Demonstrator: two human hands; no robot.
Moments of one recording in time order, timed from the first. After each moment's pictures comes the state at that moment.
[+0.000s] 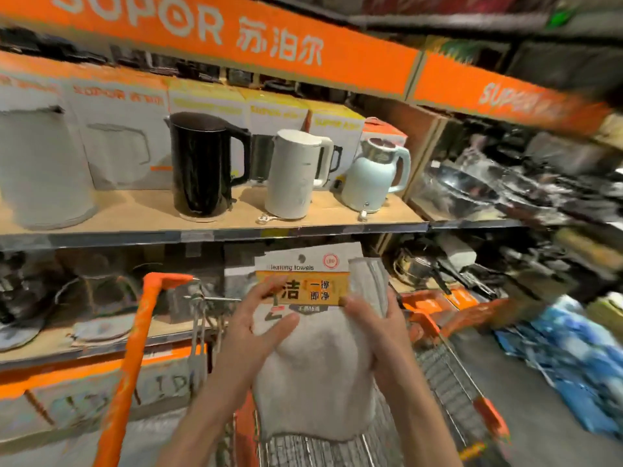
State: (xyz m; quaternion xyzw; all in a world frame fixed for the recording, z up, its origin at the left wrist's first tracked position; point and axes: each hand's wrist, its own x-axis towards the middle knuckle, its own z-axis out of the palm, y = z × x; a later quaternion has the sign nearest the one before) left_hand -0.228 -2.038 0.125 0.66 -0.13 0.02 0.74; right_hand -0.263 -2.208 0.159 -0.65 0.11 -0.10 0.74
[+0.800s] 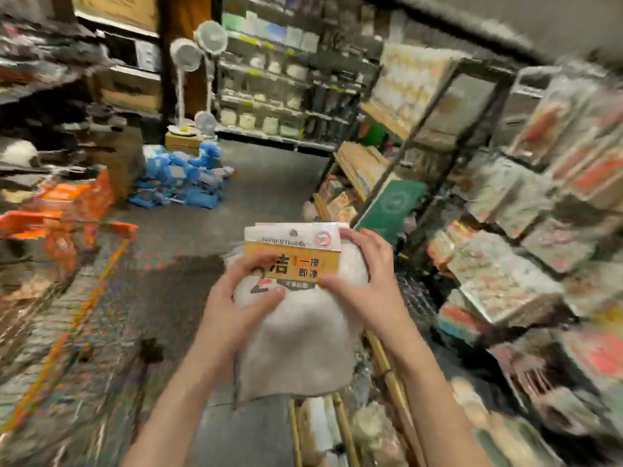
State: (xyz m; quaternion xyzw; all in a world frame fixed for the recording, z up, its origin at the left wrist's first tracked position) left_hand -0.624 -2.015 0.156 0.39 -0.53 -0.45 0.60; right_hand -0.804 -2.025 0.196 -0.69 0.55 -0.43 0.19
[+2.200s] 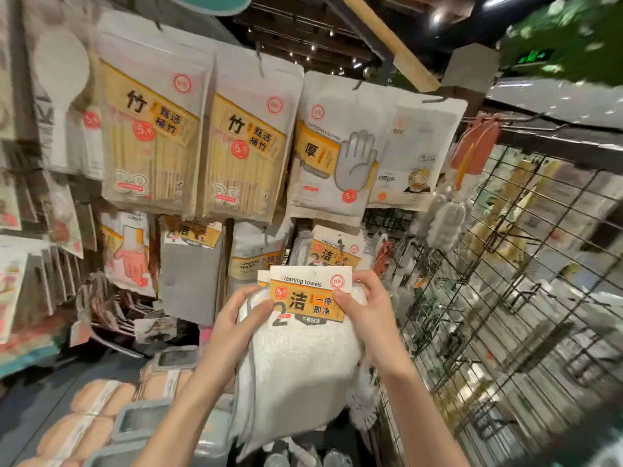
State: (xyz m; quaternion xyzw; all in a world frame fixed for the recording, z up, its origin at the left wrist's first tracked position) left_hand -1.182 -1.782 0.166 -0.02 -0.62 -0.78 0.09; right_hand -1.208 -1.588 0.209 -0.08 0.76 -0.63 -0.11
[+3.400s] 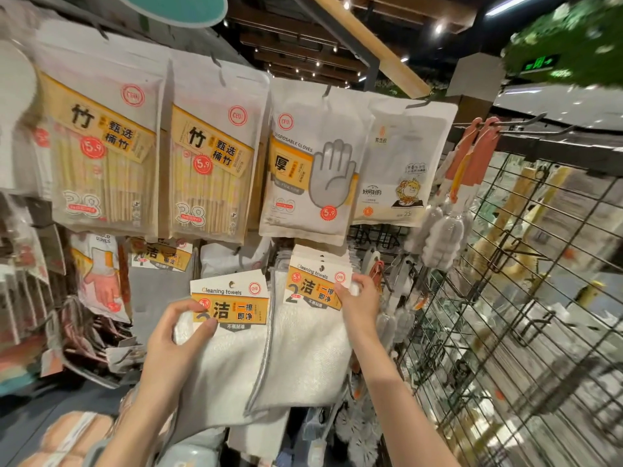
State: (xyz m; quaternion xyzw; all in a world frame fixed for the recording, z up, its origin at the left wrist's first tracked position) left_hand -1.231 -1.787 0.146 0.05 -0.70 -0.65 0.28; right_hand -1.344 -1.550 0.180 0.08 0.76 -0.61 -0.19
